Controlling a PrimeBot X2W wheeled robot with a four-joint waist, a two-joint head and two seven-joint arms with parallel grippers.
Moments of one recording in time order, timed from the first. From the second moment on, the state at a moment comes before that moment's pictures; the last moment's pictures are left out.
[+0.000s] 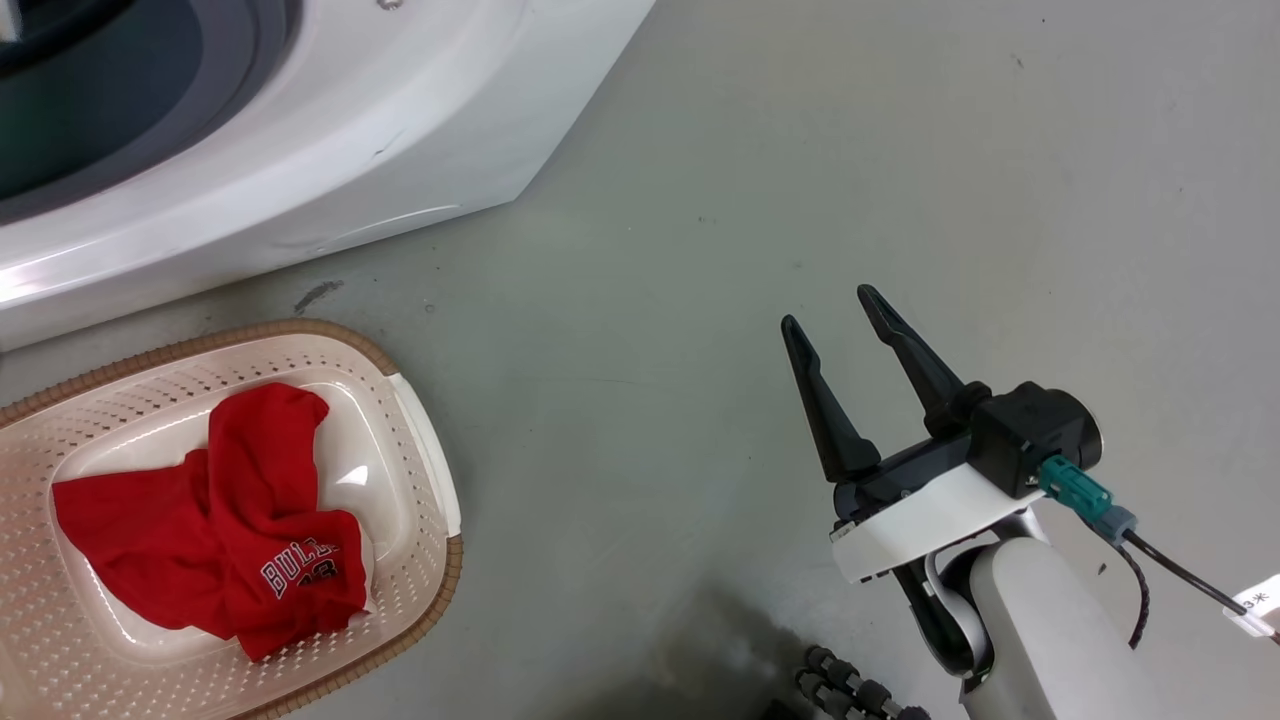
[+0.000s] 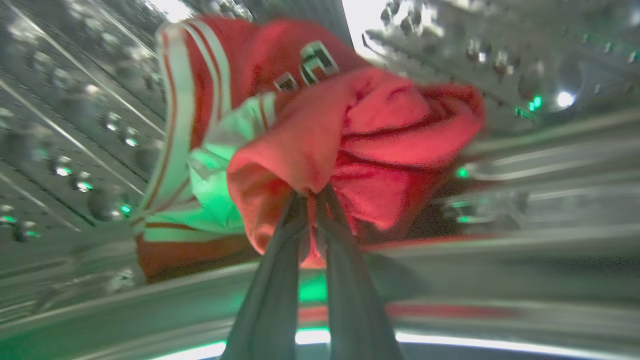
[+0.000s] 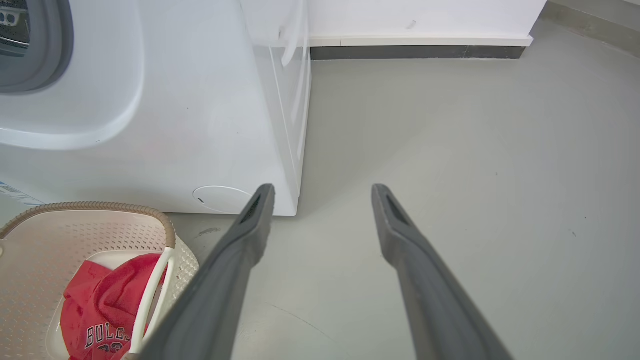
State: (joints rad) left arm -1.49 0.46 -0.15 1.20 -0.05 -0.06 0.52; right arm -0.35 -0.05 0.31 0.23 0.20 0.13 -0.26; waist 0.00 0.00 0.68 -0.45
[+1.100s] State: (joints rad) left arm -0.88 0.27 -0.06 0.90 -0.24 -0.05 -0.26; right arm -0.16 -0.05 0.17 0.30 0.06 0.13 -0.25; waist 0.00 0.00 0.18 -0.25
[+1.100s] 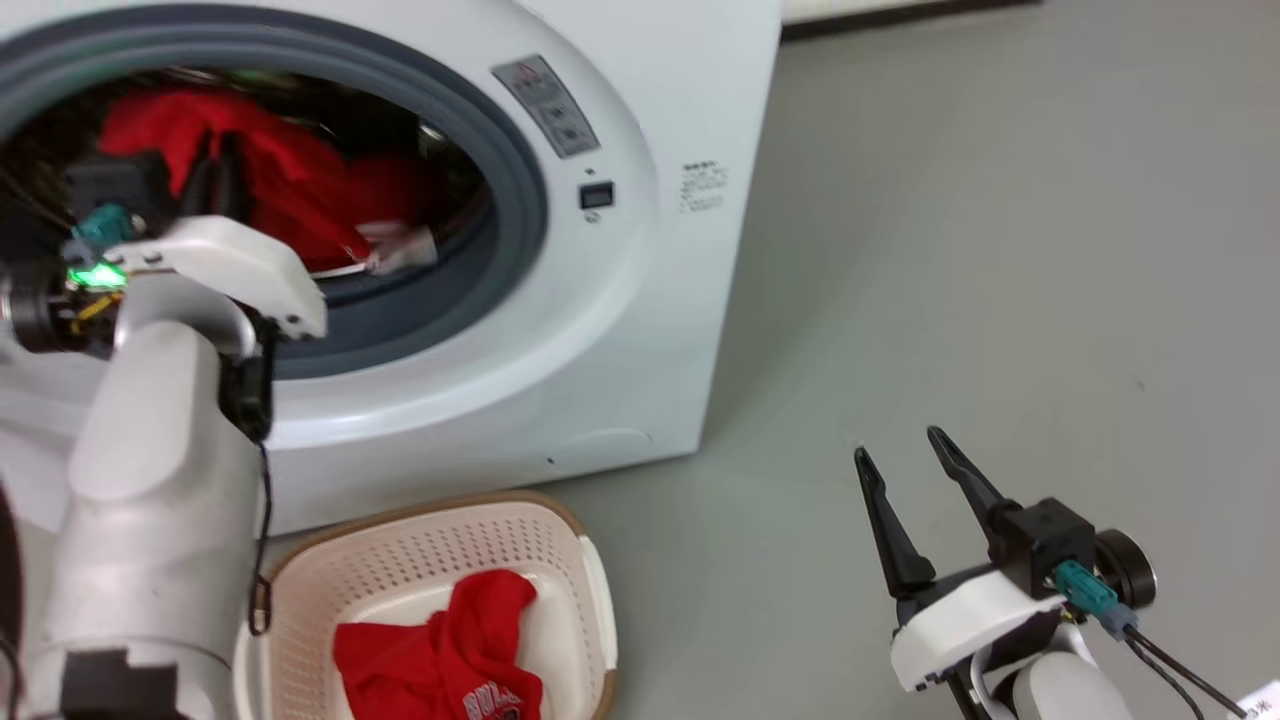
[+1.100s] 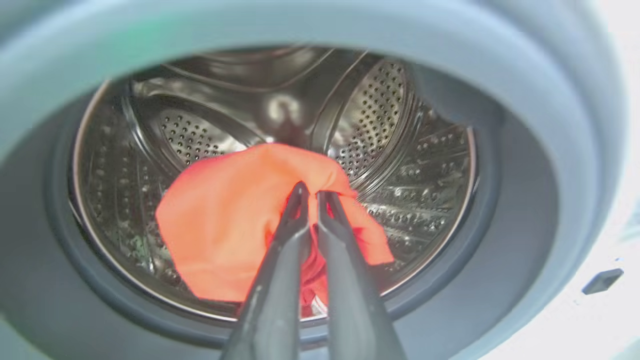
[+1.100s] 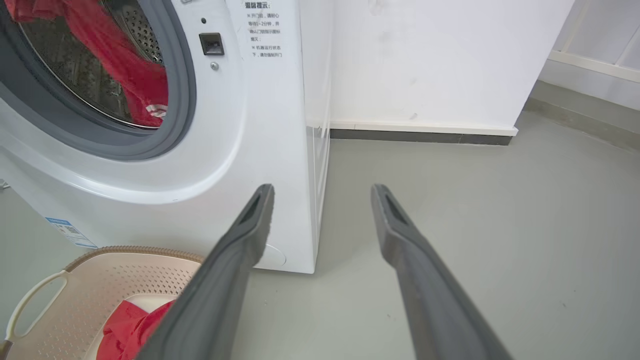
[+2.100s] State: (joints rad) left arm -0.28 0.19 -0.12 -0.23 -0.23 0.01 -0.08; right arm -0.05 -0.05 0.15 0.21 0.03 0.13 -0.17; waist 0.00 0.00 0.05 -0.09
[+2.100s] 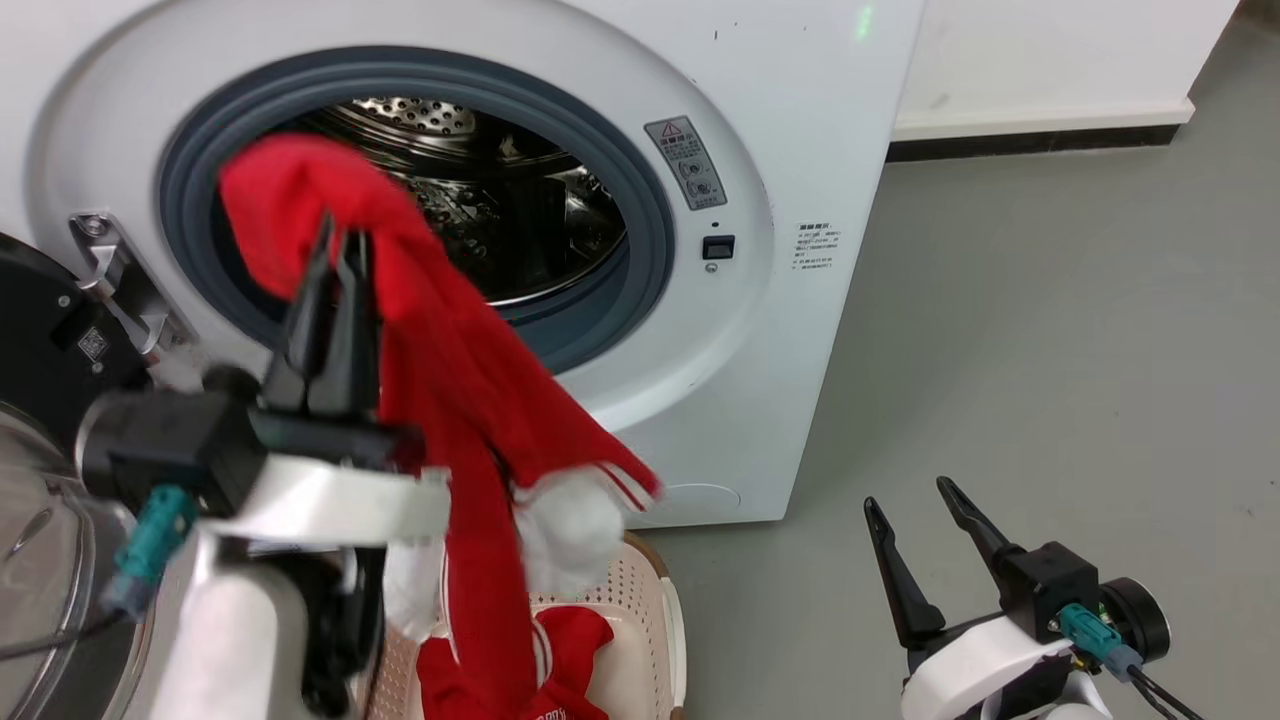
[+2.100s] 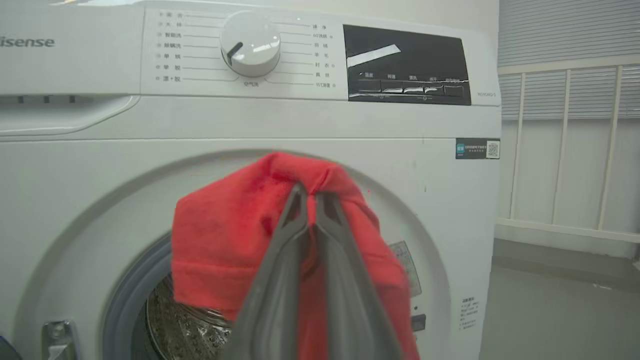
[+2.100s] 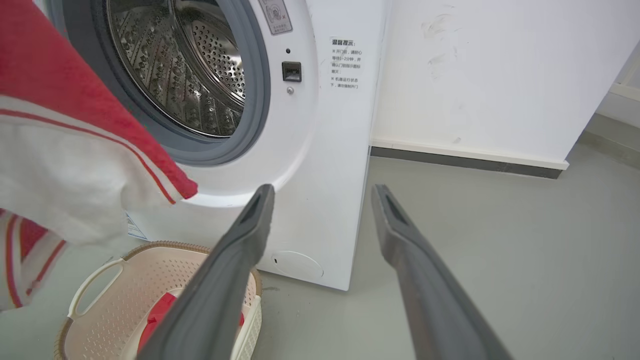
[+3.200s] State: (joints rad) left arm -0.45 0.10 -0.11 0.94 -0.34 -0.03 -0.26; right arm -0.24 -0.05 0.20 0.19 0.03 0.13 -0.21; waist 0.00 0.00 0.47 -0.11
